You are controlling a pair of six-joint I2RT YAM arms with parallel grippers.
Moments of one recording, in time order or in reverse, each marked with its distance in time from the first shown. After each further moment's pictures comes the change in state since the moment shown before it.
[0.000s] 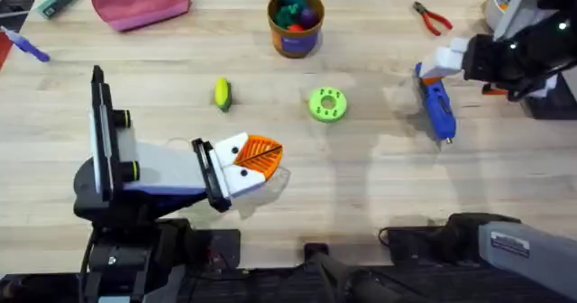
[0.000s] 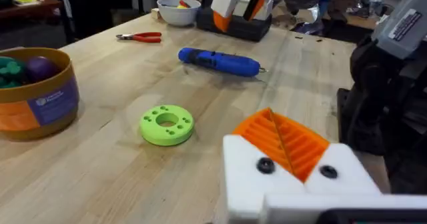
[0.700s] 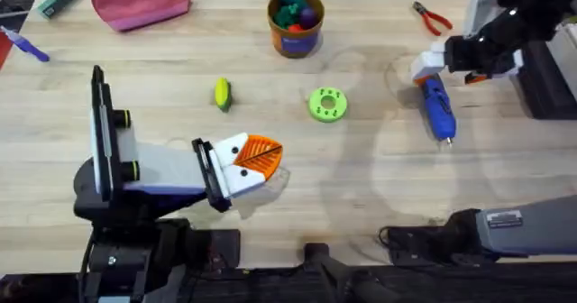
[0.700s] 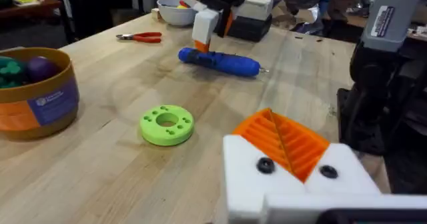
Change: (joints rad) left arm 0.000 0.000 0.000 0.000 0.000 0.000; right arm -0.080 0.349 0.099 0.130 -0.018 -0.274
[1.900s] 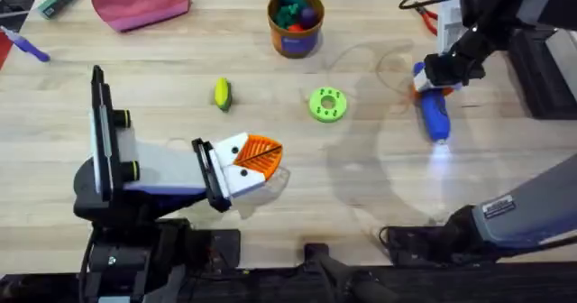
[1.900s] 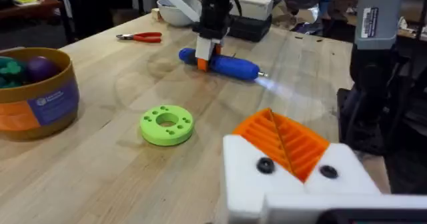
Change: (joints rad) left arm 0.000 0.000 0.000 0.000 0.000 0.000; right arm -0.003 0.217 0.012 0.074 -0.008 -0.123
